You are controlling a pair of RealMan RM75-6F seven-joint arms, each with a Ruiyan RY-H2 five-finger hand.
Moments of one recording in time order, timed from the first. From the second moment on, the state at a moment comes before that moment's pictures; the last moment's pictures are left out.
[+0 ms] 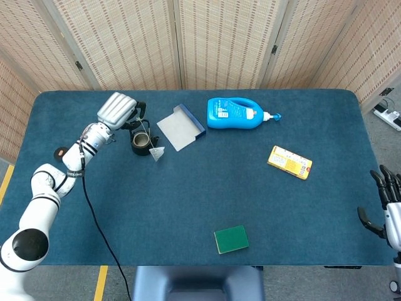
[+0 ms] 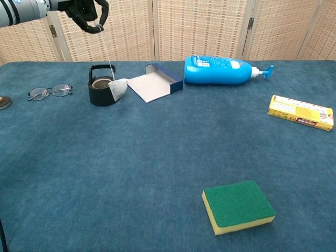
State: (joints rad) left arm -1.12 -1.69 -0.01 -0.25 1.63 0.91 -0.88; right arm 0.02 -1.08 0.10 -1.56 -1.51 1.58 0.14
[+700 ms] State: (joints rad) left arm -1.14 -1.69 0.03 -0.15 1.63 0.84 -1.01; right arm 0.08 -1.09 0.14 -1.58 -1.41 1.47 0.10
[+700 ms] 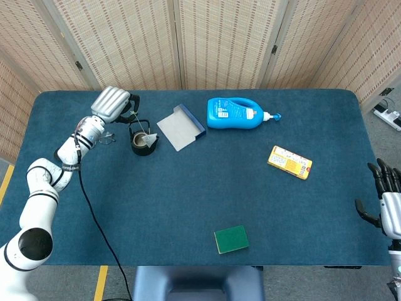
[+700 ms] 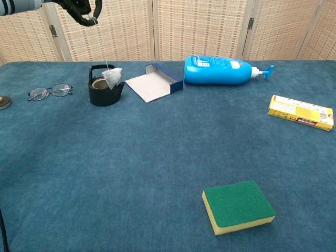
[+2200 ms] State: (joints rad) left arm -1.06 -1.74 0.11 -0.16 1.66 0.89 -1.06; right arm 0.10 -1.10 0.14 -1.57 -1.39 1.43 0.09
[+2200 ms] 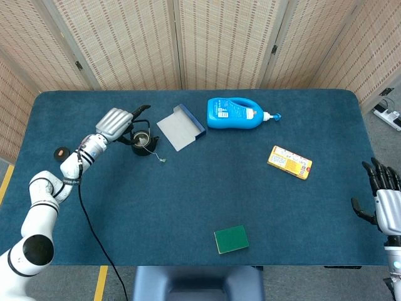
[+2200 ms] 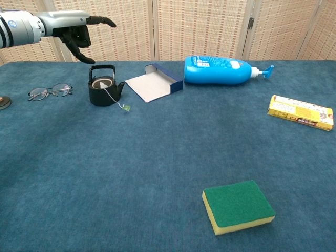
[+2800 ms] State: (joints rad) left arm -0.83 -1.45 0.10 -0.62 1.60 1.13 -0.87; right arm 0.11 -1.09 0.12 -1.57 -1.43 1.42 0.09
